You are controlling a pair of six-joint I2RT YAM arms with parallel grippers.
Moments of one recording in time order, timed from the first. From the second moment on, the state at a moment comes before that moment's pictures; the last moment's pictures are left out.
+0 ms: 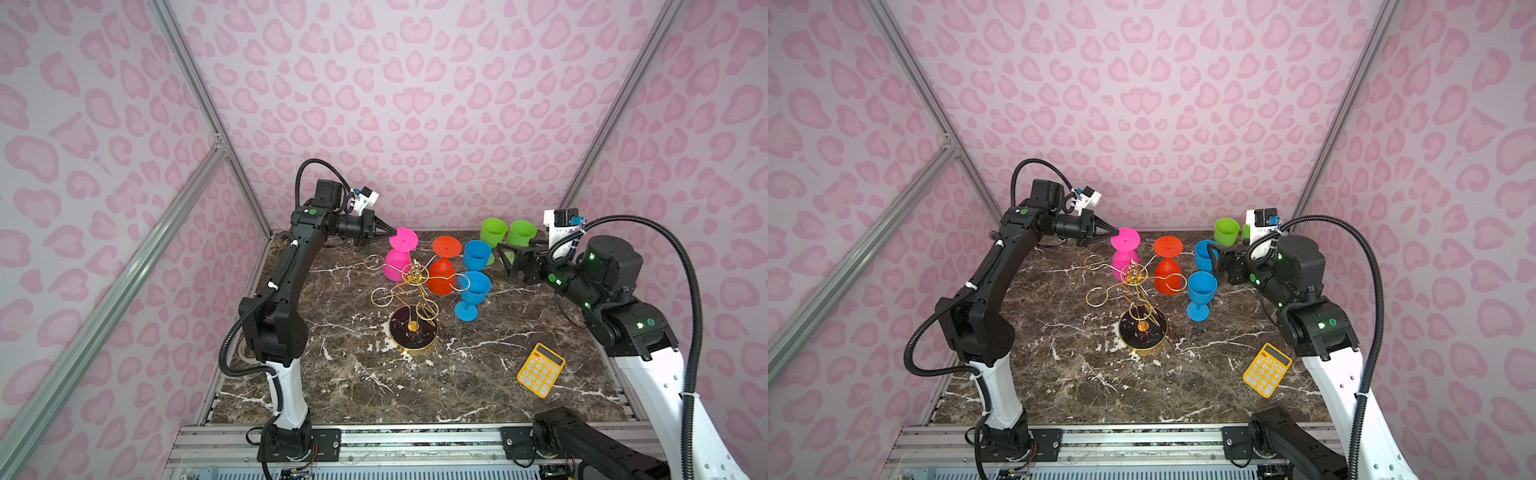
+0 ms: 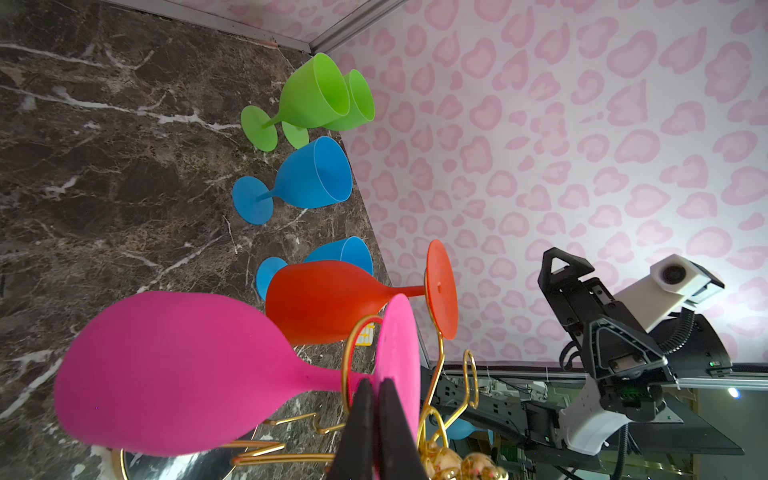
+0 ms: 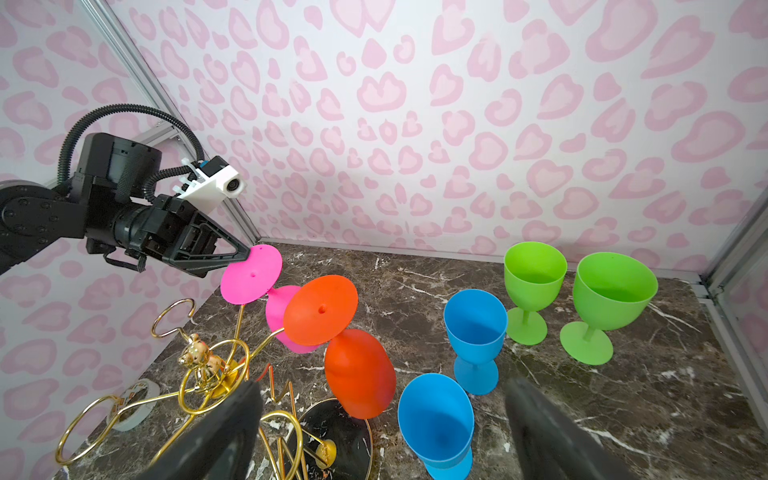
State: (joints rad) left arm -0.21 1.98 2.07 -0.90 1.10 -0.40; right arm 0.27 0.98 1.35 -0.62 -0.15 0.22
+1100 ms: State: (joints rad) left arm -0.18 1.95 2.05 -0.82 1.16 -0.48; right arm 0.27 0.98 1.35 -0.62 -0.16 0.22
